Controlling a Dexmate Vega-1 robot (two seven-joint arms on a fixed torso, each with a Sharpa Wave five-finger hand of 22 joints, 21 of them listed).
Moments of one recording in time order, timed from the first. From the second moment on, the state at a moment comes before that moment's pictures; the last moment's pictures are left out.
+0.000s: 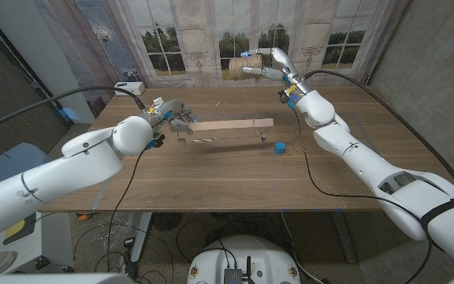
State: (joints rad) left arm 0.93 1.11 0.41 -2.38 -0.01 0.78 0.11; left_hand 1.32 0.08 0.50 -0.19 0.17 0.91 0.00 0.40 0.27 0.92 -0.07 0.33 0.65 0.96 -0.01 0.40 0.60 0.51 -0.05 1.19 0.18; right arm -0.47 -0.39 -0.56 -1.15 0.21 0.72 0.11; right_hand 1.07 -0.14 0.40 -0.13 0.18 0.92 0.05 0.20 0.25 0.76 0.05 0.57 0.31 0.89 0.10 0.47 0.85 0.95 -0.09 1.19 0.24
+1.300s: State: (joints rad) left arm 0.93 0.83 0.48 -2.24 0.18 0.71 0.47; left_hand 1.32 0.08 0.50 -0.19 0.16 0.91 0.00 0.40 0.30 0.93 -0.08 0.32 0.65 0.97 -0.02 0.39 0.60 0.51 -0.05 1.22 0.18; right arm -0.71 -0.48 -0.50 -1.43 0.16 0.75 0.06; right_hand 1.07 -0.14 0.40 -0.13 0.18 0.92 0.05 0.20 0.26 0.76 0.05 0.57 0.31 0.89 0.10 0.45 0.87 0.95 -0.09 1.23 0.22
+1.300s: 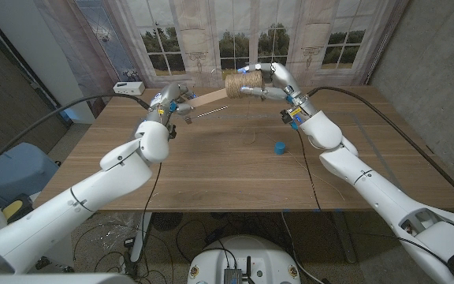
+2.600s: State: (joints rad) left arm 0.91 0.76 0.47 -2.25 0.28 0.71 0.47; left_hand 1.32 0.08 0.50 -0.19 0.16 0.92 -0.01 0.38 0.30 0.94 -0.09 0.31 0.65 0.99 -0.02 0.37 0.60 0.50 -0.05 1.24 0.18; right arm -0.80 -0.49 -0.48 -1.35 0.26 0.52 -0.02; right_hand 1.07 -0.14 0.40 -0.13 0.18 0.92 0.05 0.20 0.26 0.76 0.06 0.57 0.31 0.89 0.10 0.44 0.87 0.95 -0.09 1.27 0.20
